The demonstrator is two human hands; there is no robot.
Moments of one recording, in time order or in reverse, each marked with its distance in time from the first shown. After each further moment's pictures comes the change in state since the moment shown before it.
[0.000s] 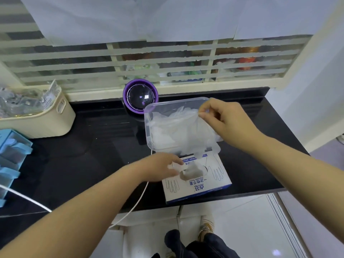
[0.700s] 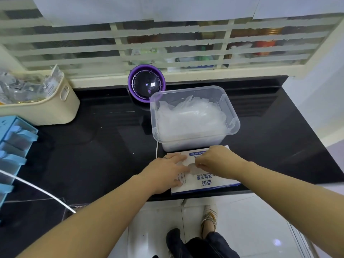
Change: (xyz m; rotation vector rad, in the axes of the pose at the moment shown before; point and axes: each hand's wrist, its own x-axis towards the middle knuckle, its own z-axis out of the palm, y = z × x) left_hand 0.014 -0.025 0.048 0.471 0.061 0.137; right_hand -0.046 0.063 0.097 -0.503 -0.648 -0.263
